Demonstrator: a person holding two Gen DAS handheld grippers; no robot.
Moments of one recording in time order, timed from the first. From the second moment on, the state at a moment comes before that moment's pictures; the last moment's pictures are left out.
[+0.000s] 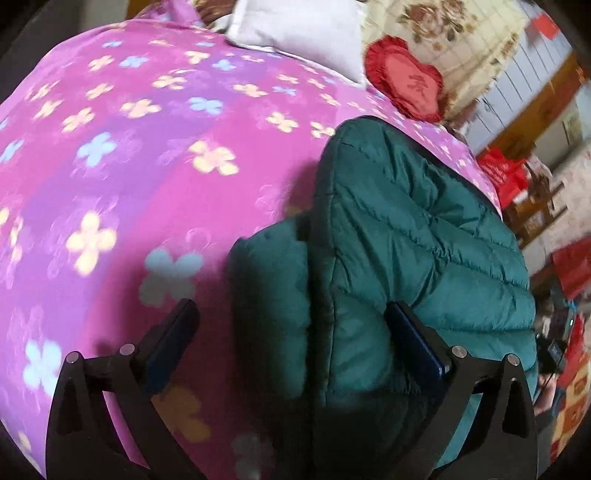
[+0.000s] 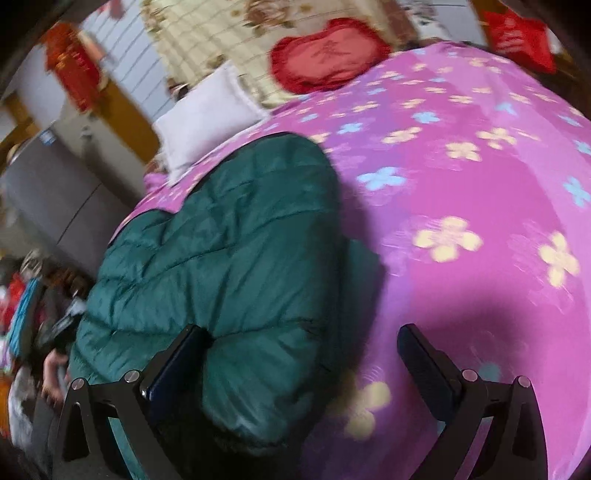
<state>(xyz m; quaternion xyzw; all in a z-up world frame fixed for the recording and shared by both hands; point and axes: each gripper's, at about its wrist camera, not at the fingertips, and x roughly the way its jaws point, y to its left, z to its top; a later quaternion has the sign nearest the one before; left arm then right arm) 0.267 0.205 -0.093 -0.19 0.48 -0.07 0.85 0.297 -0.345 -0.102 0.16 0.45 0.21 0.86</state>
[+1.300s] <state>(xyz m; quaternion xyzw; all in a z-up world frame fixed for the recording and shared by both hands) 0.202 0.153 -0.016 -0.14 0.37 -0.07 0.91 0.201 -0.300 0.014 0.04 0.28 0.20 0.94</state>
